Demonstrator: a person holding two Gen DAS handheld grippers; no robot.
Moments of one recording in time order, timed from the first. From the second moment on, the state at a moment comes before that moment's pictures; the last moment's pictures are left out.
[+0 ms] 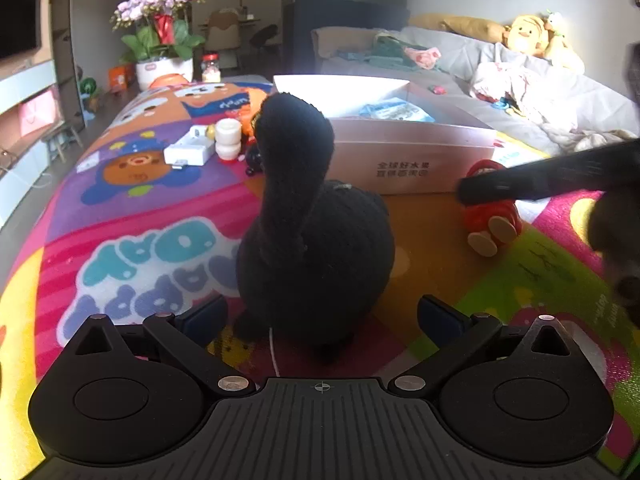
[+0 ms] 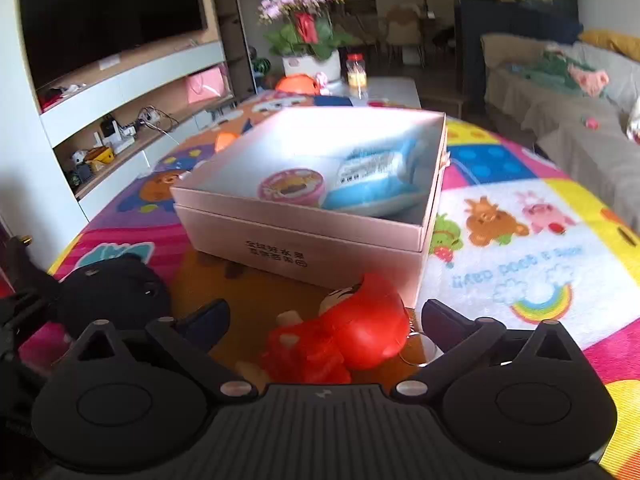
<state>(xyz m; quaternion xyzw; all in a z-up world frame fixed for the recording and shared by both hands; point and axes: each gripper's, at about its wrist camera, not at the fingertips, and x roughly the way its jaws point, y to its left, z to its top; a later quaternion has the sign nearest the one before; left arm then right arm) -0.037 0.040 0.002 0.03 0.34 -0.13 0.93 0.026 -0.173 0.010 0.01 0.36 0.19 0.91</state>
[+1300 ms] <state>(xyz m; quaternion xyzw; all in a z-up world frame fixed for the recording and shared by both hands) -0.053 -0.002 0.117 0.11 0.14 -0.13 0.98 -0.068 -0.220 0.126 0.06 0.25 0.24 0.94</state>
